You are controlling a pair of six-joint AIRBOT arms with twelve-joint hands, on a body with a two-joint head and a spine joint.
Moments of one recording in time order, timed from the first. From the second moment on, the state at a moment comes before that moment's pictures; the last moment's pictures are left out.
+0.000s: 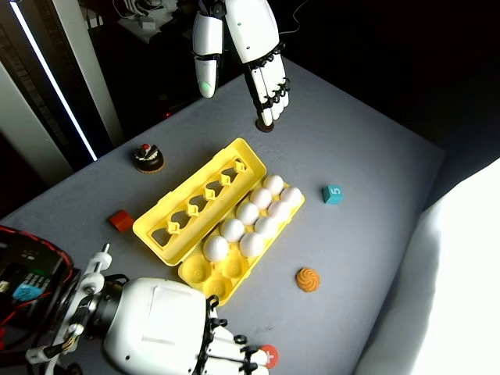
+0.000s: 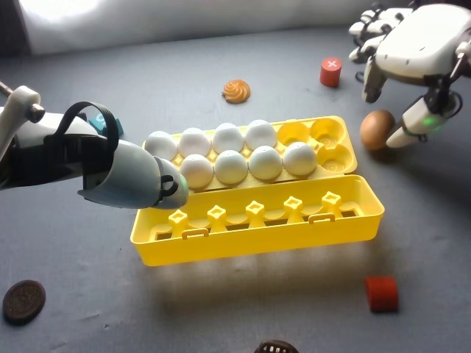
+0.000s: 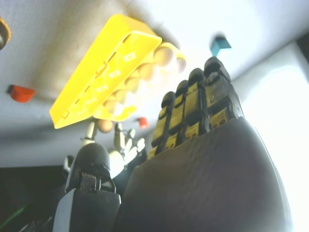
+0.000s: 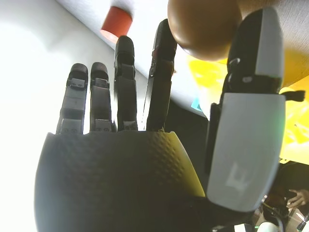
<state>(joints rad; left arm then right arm) -0.06 -0.78 0.49 0.65 1.29 -0.25 -0.40 -1.20 1.42 0.31 0.25 -1.54</state>
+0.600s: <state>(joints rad) -0.06 -0.78 0.49 0.66 1.29 -0.26 -0.42 -0.81 1.03 0.31 0.23 -1.54</state>
